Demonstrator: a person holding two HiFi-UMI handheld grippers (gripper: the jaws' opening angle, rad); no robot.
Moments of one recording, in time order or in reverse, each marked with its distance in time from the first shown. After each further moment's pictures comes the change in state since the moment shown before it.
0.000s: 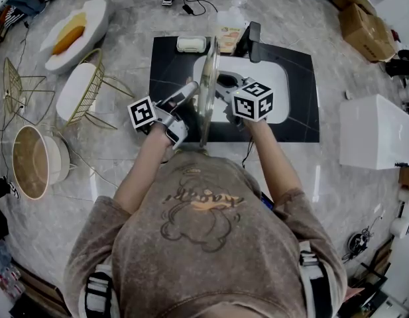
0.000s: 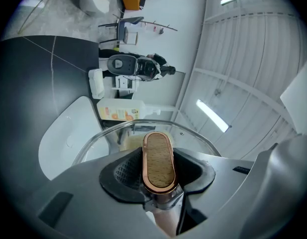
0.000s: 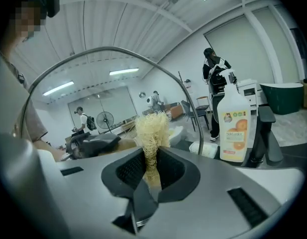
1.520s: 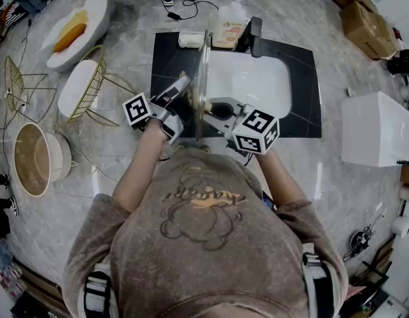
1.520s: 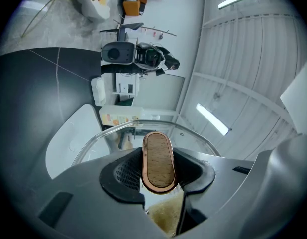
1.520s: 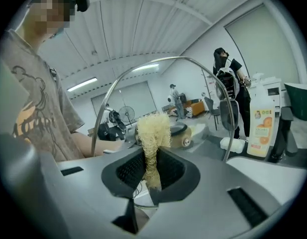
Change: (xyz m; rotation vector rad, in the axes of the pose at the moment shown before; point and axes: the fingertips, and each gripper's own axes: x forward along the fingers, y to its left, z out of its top) left arm -0.016 -0.002 0.013 0.007 -0.054 0.010; right arm -0.042 0.119 -0.023 -0.088 0.053 0.227
